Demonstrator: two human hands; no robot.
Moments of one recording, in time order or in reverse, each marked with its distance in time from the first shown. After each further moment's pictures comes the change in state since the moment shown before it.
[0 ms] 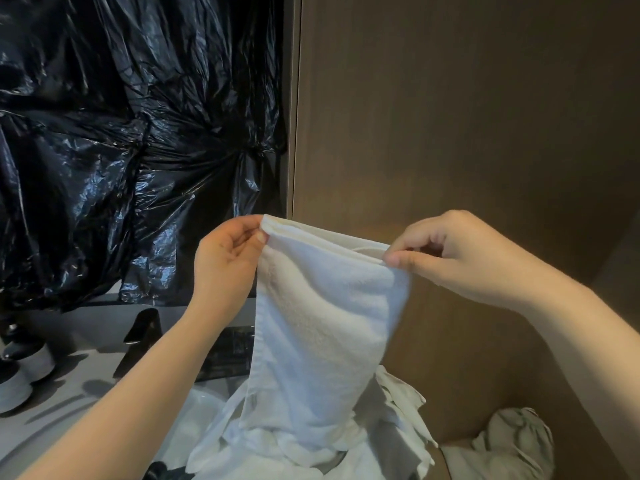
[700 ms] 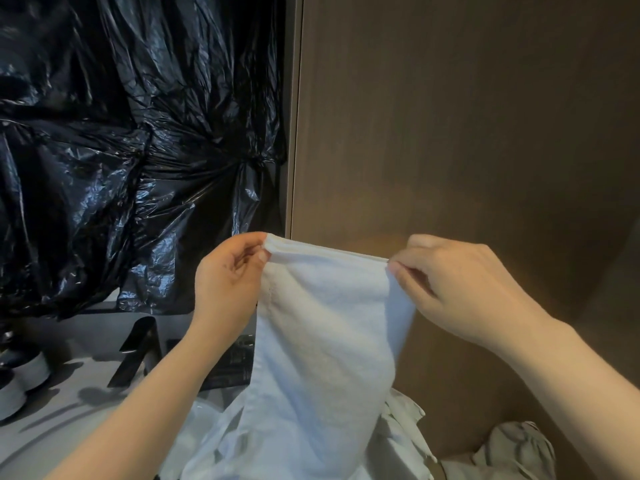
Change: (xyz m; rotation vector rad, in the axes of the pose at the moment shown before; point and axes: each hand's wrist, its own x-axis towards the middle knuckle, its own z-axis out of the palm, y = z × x) left_hand -0.010 0.006 0.004 0.093 0.041 0.036; right_hand -0.010 0.001 0.015 -0.536 0.168 -0.028
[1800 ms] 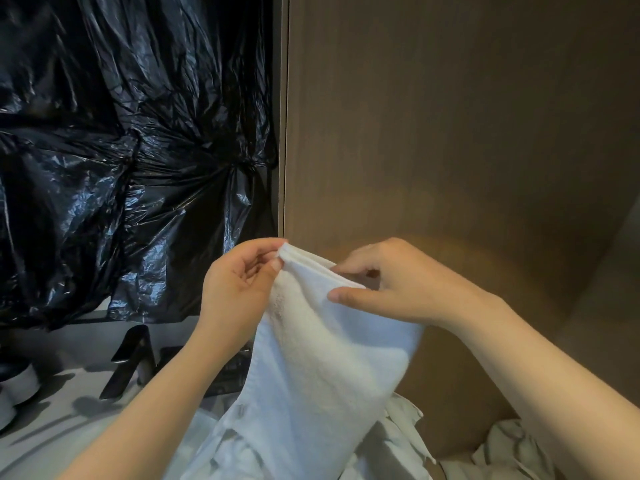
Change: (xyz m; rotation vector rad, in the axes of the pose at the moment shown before) left_hand -0.005 0.016 0.012 -0.075 -0.126 -0.055; right_hand 0.036 -0.009 0.018 0.381 -0.224 -0.175
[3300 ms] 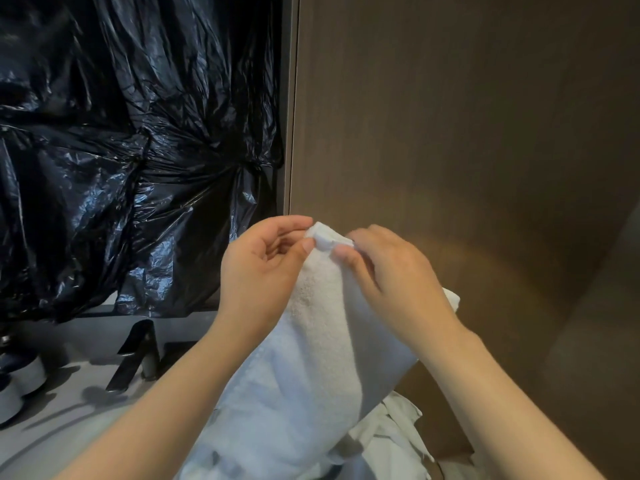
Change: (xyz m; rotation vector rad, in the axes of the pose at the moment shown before) left_hand -0.005 0.034 0.010 -0.048 0.018 0.180; right_hand -0.006 -0.030 0.024 -0.105 0.449 0.187
